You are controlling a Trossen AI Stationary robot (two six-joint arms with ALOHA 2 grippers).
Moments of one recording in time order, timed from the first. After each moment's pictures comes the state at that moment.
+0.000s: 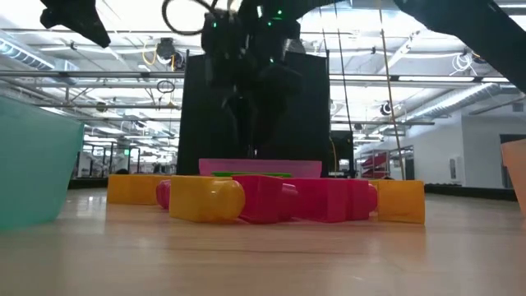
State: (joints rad) left arm -0.03 0.71 1.10 -1.30 -0.57 -0.67; right arm -0.09 2.32 2.12 -1.17 -0.13 -0.52
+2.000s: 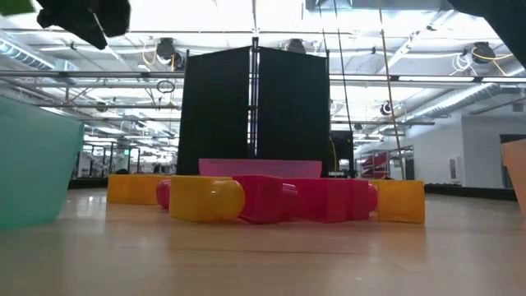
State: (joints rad) left arm -0.03 0.71 1.10 -1.34 -0.59 -0.68; right arm 0.28 2.40 2.12 -0.13 -0.24 -0.03
